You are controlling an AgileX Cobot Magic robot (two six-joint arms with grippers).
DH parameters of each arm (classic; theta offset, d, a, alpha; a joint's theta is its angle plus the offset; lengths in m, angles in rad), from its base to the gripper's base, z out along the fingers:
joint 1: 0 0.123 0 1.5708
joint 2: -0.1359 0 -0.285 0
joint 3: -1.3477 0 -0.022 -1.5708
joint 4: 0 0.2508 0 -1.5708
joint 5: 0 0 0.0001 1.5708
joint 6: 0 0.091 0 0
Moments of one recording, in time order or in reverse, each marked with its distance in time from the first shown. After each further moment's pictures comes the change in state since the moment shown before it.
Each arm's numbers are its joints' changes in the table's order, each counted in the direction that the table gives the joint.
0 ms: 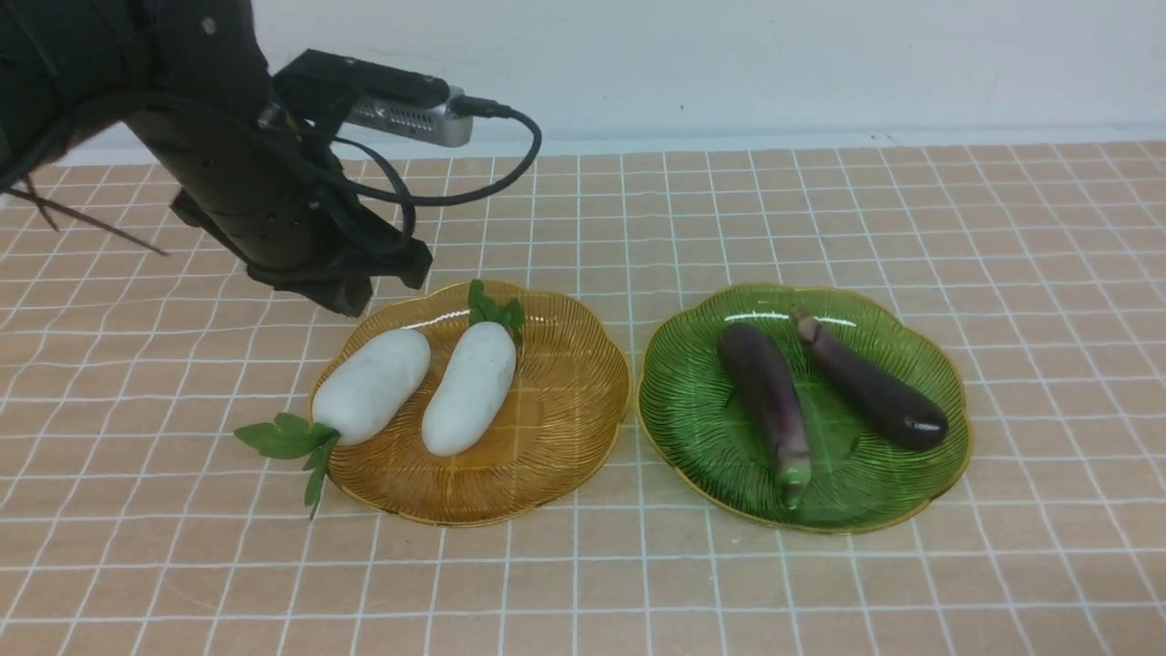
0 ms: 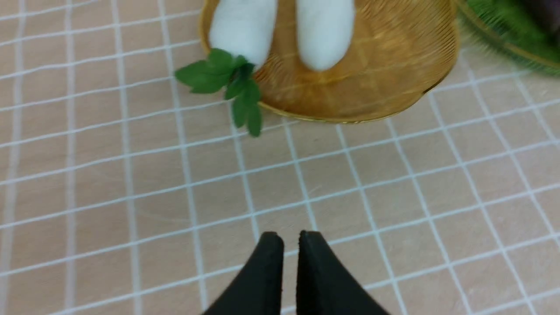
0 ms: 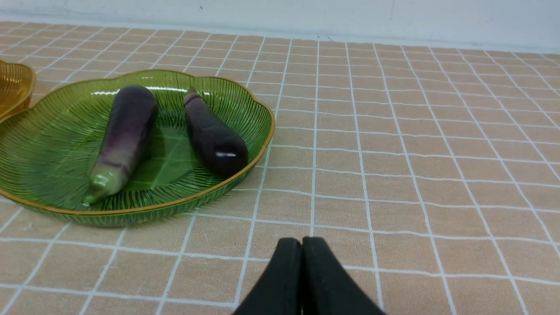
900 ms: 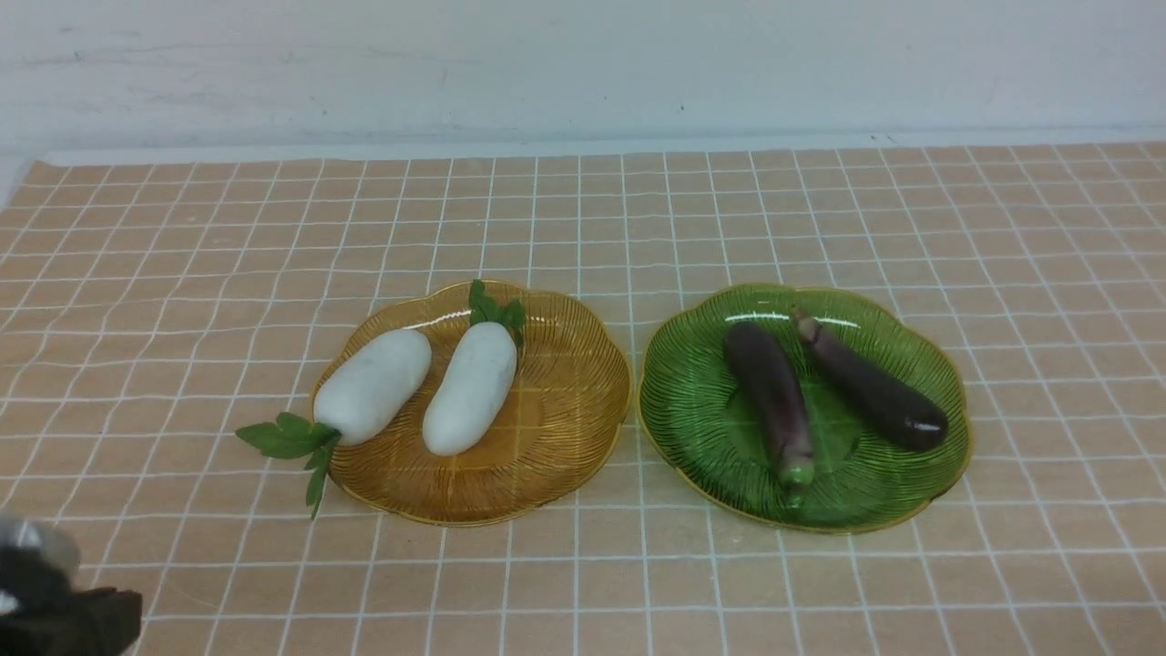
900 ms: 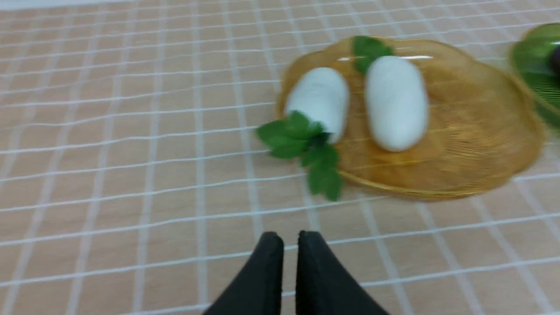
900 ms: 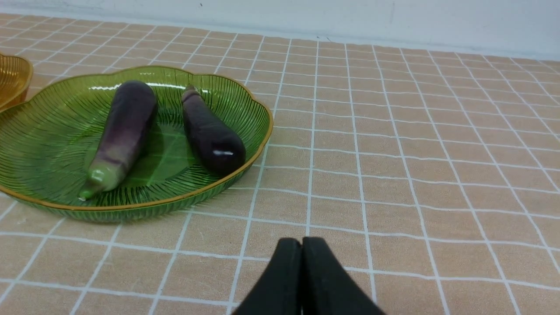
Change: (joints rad) right arm 0.000 0.000 0.000 0.000 -0.001 -0.022; left arm 0.183 0.364 -0.381 0.061 -0.373 0.038
